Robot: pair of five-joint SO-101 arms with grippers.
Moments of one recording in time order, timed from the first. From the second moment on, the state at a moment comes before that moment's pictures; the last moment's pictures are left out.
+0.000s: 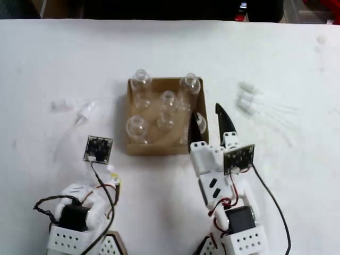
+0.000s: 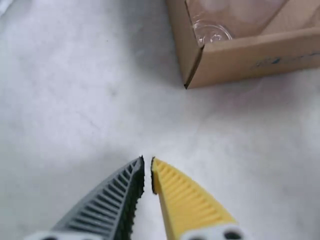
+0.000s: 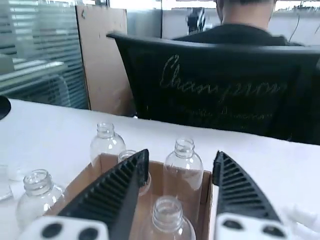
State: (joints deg) left arm 4.5 -103.9 97.0 73.5 6.3; right arm -19.2 -102.8 94.7 15.2 2.1
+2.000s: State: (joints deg) left arm 4.5 -103.9 97.0 73.5 6.3; right arm 14.2 -103.2 96.4 55.2 2.1
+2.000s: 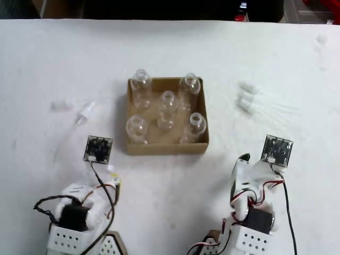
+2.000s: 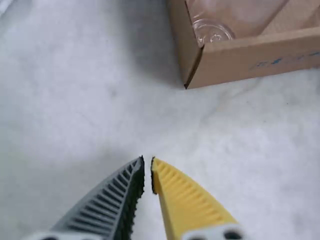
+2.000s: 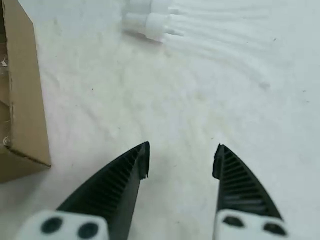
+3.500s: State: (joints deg) left arm 17.9 -103.9 97.0 71.3 6.5; right arm 13.8 -103.2 96.4 57.3 2.1
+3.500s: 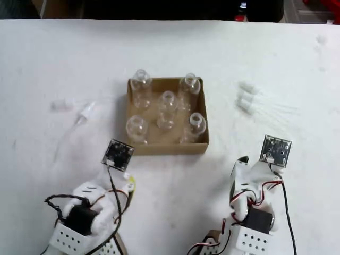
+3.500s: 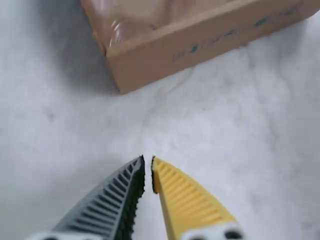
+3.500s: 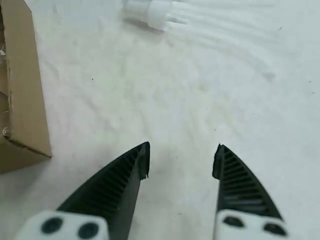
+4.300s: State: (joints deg) left arm -52.4 -104.3 78.3 45.5 -29.7; right arm 13.8 -103.2 96.4 57.3 2.1
